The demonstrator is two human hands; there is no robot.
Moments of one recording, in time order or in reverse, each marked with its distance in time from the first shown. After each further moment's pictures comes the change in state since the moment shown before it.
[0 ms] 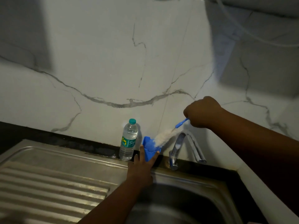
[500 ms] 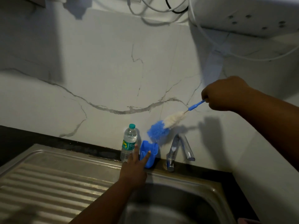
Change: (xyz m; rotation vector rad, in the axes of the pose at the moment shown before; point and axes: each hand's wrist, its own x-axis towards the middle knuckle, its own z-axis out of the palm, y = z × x) left_hand -0.039 -0.003 -0.028 0.005 0.141 -0.044; right_hand -0.069 0.080 -0.054 0.025 0.107 0.195
